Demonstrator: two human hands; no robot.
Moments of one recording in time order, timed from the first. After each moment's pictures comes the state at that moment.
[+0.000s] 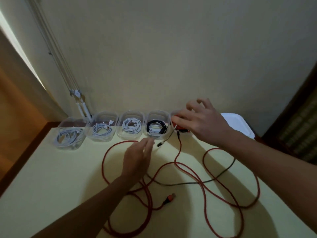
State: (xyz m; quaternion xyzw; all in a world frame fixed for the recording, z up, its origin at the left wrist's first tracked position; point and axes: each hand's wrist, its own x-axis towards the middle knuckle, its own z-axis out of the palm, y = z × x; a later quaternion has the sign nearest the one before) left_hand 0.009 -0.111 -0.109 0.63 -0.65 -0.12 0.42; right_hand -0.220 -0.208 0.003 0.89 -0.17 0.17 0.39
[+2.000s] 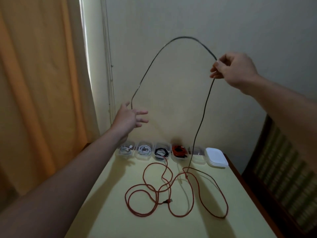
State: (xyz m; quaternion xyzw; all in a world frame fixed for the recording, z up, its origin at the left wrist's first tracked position) left_hand 0.047 0.035 0.198 0.49 -0.42 -0.37 0.66; right_hand -0.232 -0.063 0.352 0.74 -0.43 0.51 -0.11
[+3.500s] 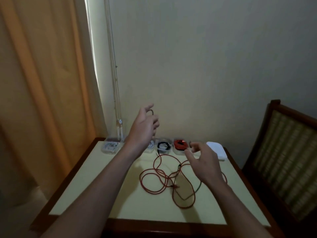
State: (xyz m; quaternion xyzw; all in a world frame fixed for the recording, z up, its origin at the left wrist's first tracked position) left_hand -0.029 0.126 0.212 0.50 -0.48 -0.34 0.63; right_hand -0.227 0.082 0.124 0.72 -0.55 0.39 -0.16
